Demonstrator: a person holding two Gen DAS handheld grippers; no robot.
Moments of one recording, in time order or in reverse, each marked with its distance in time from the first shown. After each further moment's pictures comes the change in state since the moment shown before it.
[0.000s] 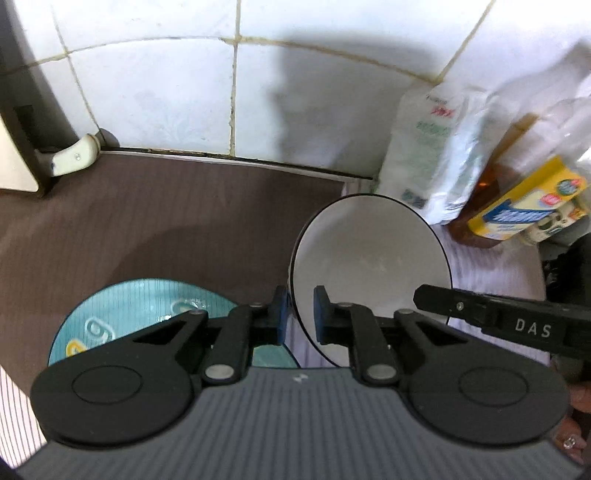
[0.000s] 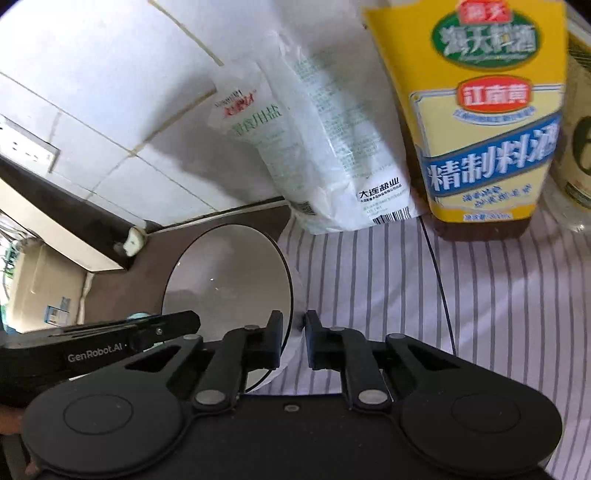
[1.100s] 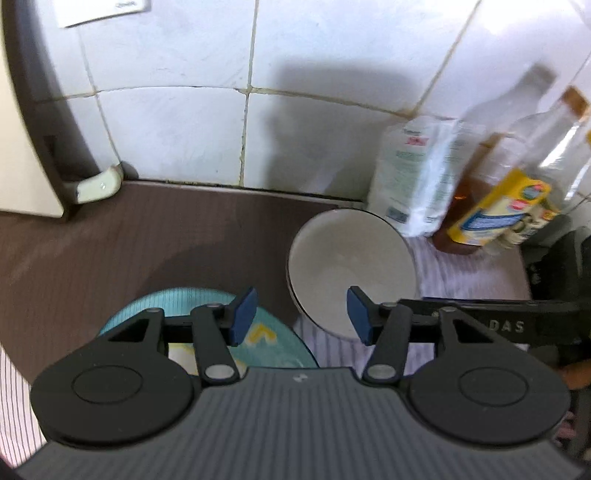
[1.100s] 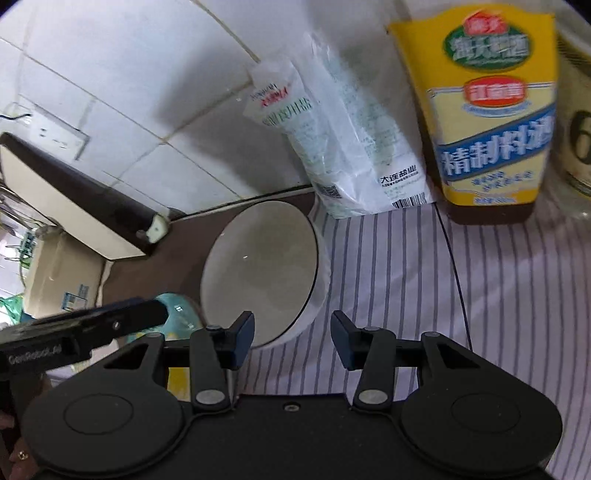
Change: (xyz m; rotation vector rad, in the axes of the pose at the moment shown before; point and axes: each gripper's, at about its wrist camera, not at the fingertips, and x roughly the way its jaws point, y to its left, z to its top) left arm -0.030 0.010 0.001 0.060 -0.076 0.009; right arm -0.004 0.011 -0.003 -0.027 0.025 0.030
